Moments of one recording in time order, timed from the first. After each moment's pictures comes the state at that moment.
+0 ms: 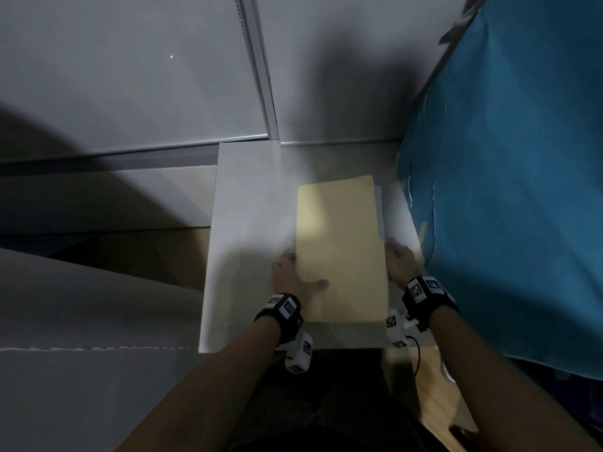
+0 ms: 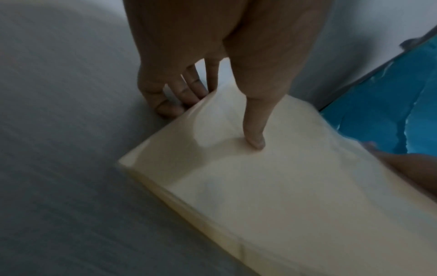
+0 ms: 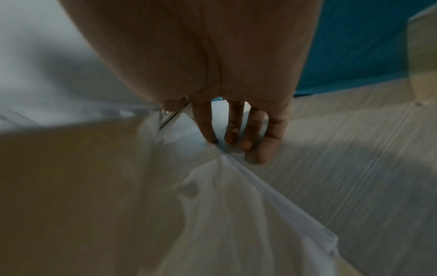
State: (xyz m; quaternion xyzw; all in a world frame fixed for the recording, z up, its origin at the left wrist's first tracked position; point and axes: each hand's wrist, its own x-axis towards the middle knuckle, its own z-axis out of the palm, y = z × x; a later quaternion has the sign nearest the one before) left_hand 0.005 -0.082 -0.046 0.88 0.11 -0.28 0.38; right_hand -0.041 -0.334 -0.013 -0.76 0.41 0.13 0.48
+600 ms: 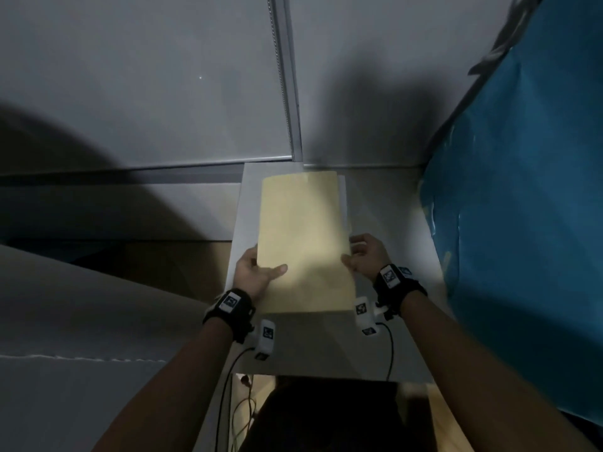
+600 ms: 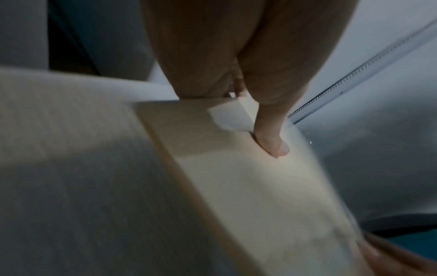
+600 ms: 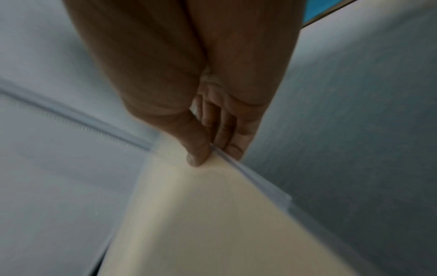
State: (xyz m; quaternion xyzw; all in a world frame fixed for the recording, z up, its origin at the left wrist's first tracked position) left_hand 0.080 0.016 0.003 0.75 0.17 -0.19 0.61; right_hand 0.056 -0.266 -0.006 -0.76 0.28 0.15 0.57
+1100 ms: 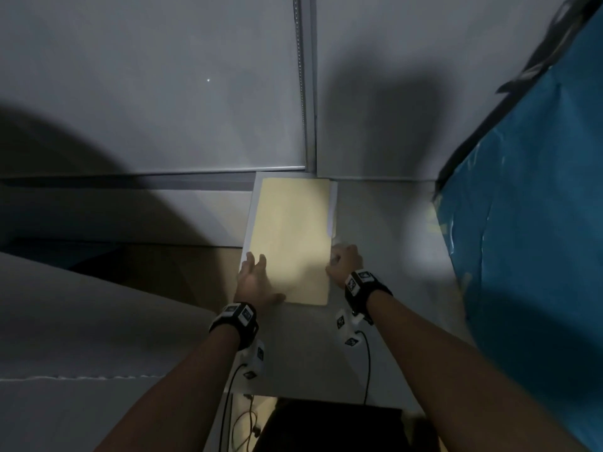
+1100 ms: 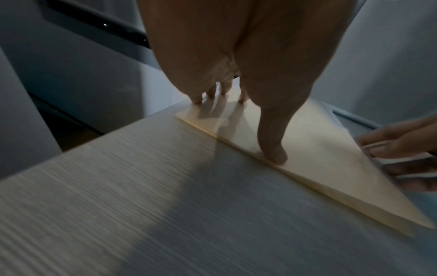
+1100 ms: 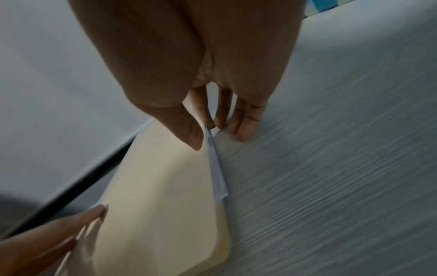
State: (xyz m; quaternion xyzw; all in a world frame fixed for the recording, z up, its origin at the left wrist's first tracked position) left_hand 0.112 0.046 -0.037 0.94 0.03 -0.23 0.23; right_hand 0.116 -0.197 -0.046 -0.88 0.20 0.20 0.37
